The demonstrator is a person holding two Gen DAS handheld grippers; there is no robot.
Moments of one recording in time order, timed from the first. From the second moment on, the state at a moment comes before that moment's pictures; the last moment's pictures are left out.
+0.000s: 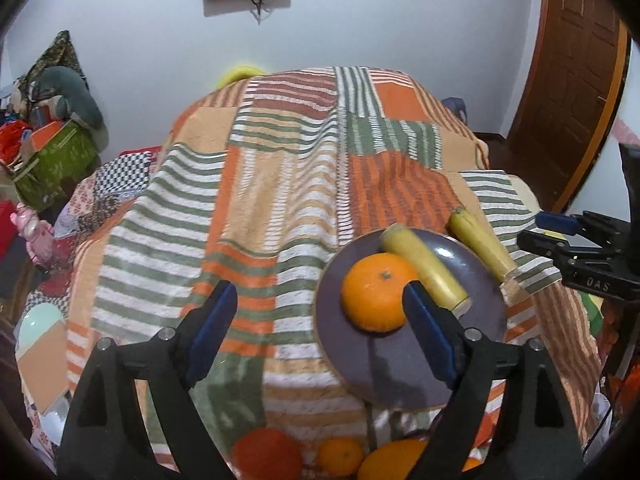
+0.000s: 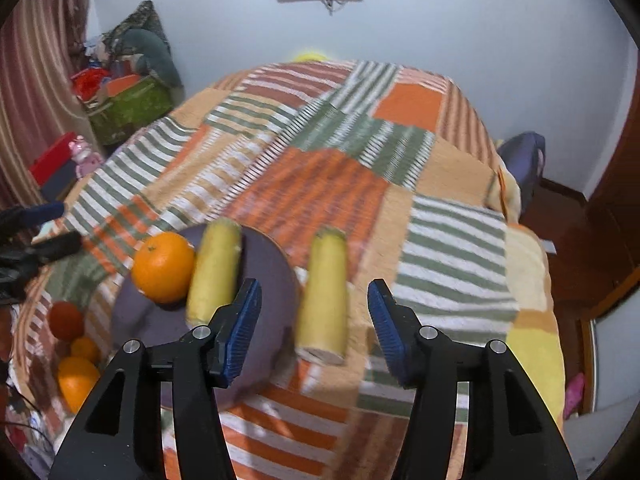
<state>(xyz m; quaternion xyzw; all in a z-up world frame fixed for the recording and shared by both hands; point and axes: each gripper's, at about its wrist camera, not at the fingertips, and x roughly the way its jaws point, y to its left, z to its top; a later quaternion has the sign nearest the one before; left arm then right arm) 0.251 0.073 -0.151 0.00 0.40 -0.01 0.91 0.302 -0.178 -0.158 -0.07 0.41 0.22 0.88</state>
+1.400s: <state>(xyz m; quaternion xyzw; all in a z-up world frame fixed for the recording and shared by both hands) 0.197 0.079 -0.169 -0.03 0.44 0.00 0.90 0.279 -0.201 -0.167 -0.03 0.41 0.20 0.89</state>
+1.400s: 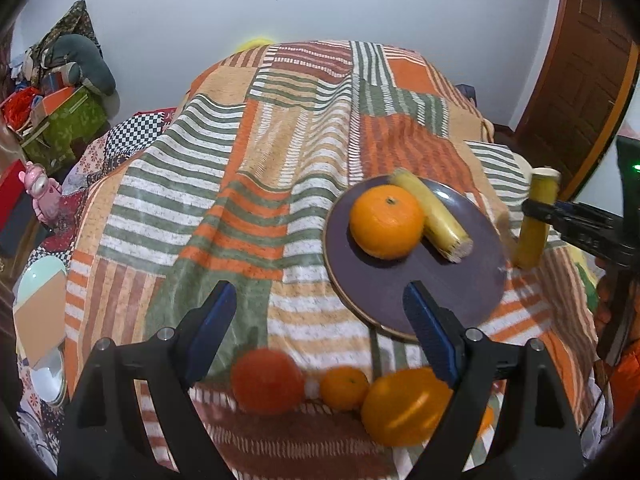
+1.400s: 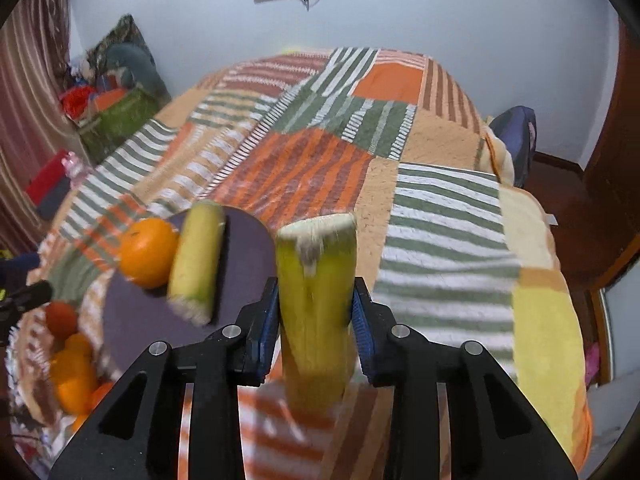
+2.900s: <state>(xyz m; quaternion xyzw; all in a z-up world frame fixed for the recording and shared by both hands) 0.158 0.036 -0.219 -0.09 0.50 -0.03 0.86 0.176 -0.218 -0.148 0.01 0.38 0.24 0.89</state>
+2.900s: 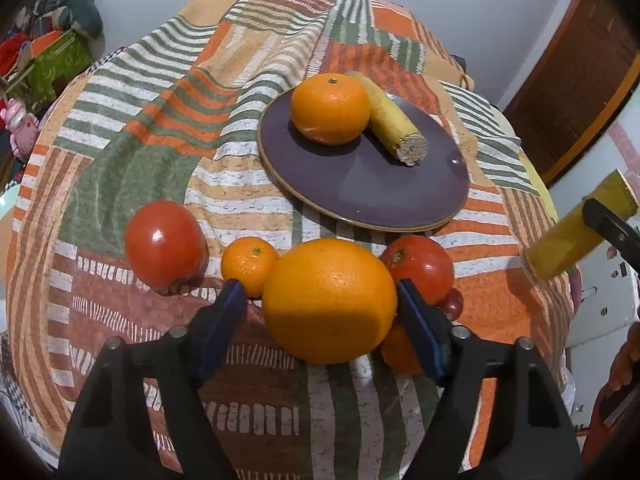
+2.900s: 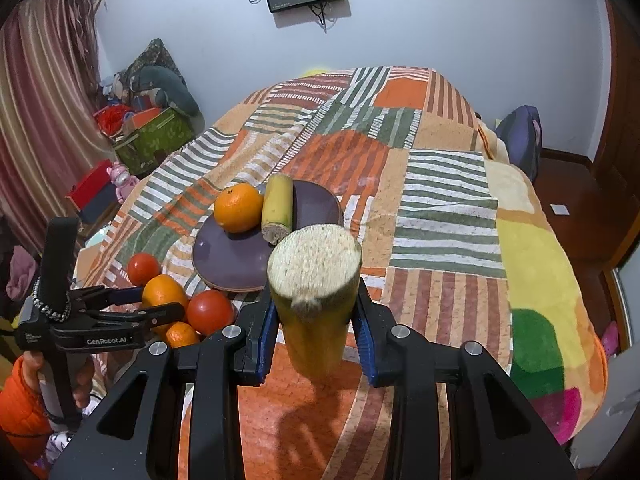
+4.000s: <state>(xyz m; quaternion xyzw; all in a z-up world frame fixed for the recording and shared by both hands) 0.212 0.023 -0.176 -0.06 0.46 -0.07 0.89 0.227 -0.178 -0.144 -0.01 0.38 0.28 0.88</state>
